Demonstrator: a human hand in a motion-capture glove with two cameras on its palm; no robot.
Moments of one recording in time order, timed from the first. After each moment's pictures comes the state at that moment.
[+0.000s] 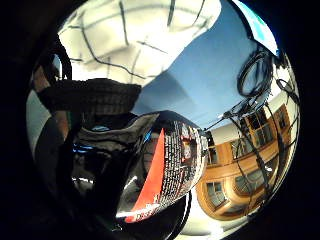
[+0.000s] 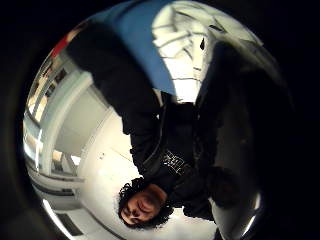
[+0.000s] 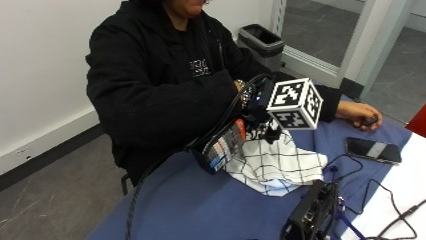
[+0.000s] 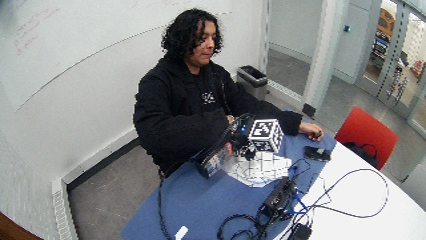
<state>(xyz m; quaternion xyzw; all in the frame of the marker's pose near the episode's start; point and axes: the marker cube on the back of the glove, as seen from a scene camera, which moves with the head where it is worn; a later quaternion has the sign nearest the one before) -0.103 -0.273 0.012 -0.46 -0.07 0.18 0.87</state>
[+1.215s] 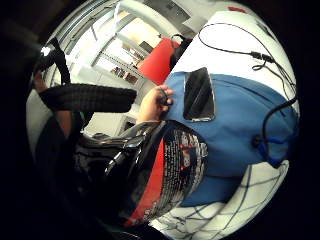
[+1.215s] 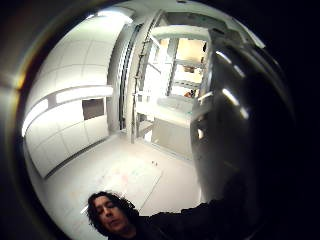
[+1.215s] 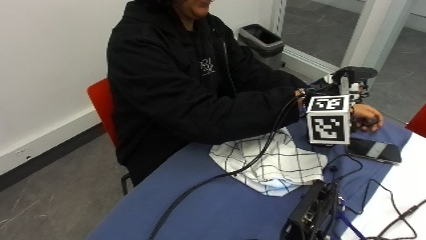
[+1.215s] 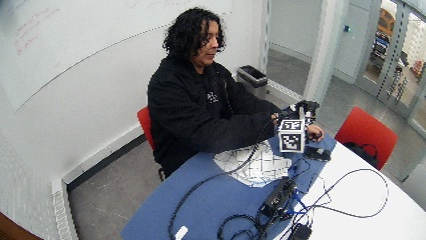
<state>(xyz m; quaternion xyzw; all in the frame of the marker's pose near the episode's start) -0.127 -0.469 0.030 0.23 -0.45 0.01 0.86</state>
